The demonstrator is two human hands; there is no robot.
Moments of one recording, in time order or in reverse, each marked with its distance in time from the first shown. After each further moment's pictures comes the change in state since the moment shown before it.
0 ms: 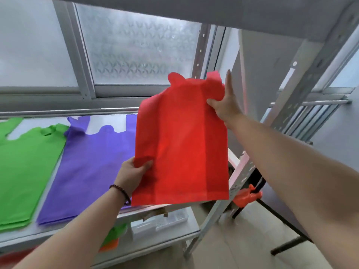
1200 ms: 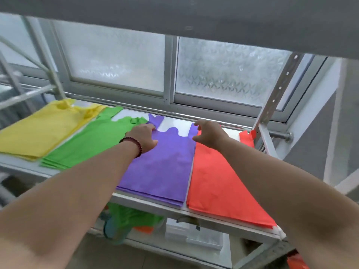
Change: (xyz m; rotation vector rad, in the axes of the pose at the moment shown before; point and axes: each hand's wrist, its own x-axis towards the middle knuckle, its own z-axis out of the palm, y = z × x) left_hand 0.017 0.065 -0.112 1.121 0.346 0.040; right_hand -0.016 -0.023 0.148 -0.739 -0.699 -0.451
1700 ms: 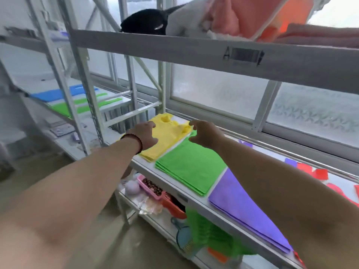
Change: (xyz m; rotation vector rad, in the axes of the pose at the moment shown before) left_hand -0.113 -0.240 -0.174 0.122 0.141 -0.367; right_hand 0.050 -0.318 0.040 0.018 0.002 -0.491
